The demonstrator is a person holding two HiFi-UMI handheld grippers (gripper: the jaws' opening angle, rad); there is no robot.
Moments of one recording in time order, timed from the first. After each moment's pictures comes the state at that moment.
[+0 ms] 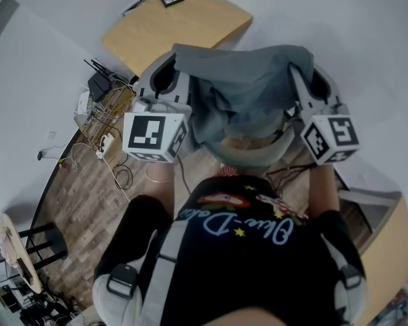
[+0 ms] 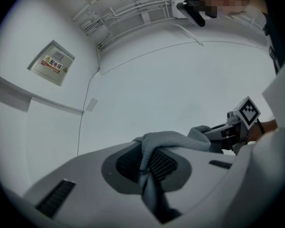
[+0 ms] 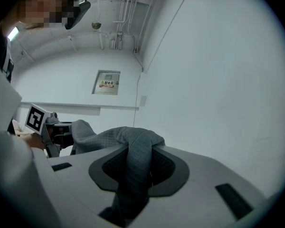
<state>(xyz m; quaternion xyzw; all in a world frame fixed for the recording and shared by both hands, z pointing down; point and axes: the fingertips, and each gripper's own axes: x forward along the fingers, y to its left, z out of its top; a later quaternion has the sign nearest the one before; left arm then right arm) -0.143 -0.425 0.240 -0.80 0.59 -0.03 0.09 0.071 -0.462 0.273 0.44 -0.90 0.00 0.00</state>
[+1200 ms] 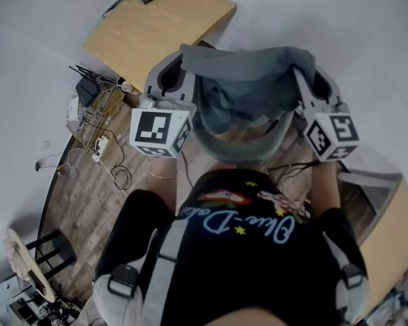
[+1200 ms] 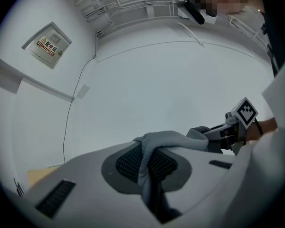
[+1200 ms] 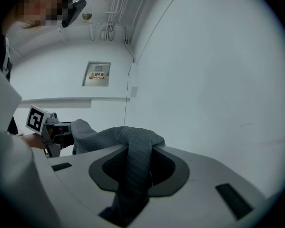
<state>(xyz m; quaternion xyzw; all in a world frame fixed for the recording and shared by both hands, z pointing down) -0.105 -0.466 0.285 -0.84 0.54 -0.03 0.05 0.117 -0.482 0.318 0.49 -0.87 0.05 0.04</state>
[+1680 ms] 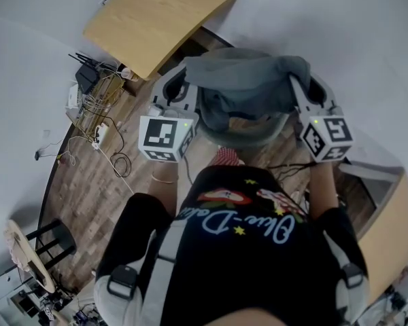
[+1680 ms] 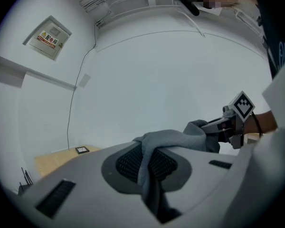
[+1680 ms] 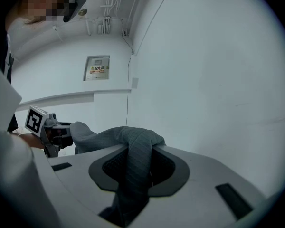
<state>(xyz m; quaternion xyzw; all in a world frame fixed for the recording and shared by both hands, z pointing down) -0.101 -0.419 0.360 -0.83 0.55 -0.09 0.00 0.123 -0.444 0.383 0.47 -0.87 0.09 0.07</state>
